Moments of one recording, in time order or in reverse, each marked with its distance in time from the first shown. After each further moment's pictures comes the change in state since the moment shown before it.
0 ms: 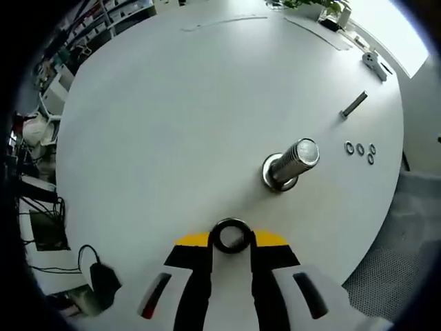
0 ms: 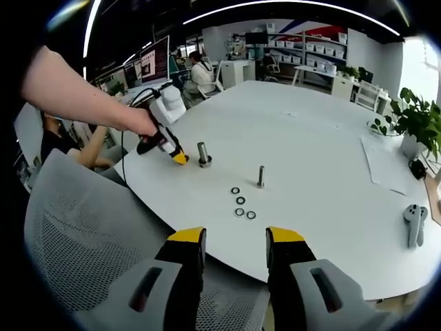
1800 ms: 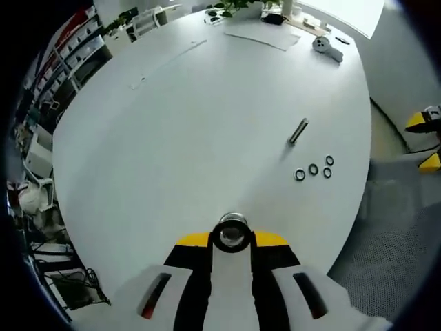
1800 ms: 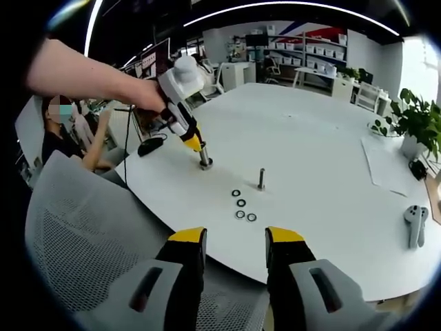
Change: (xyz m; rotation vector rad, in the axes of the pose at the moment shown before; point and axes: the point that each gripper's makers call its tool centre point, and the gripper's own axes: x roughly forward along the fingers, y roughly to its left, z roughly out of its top) left arm -0.043 -0.053 0.066 0.299 -0.022 -0.049; right arm -0.001 0.000 0.003 0.001 -0.017 0.006
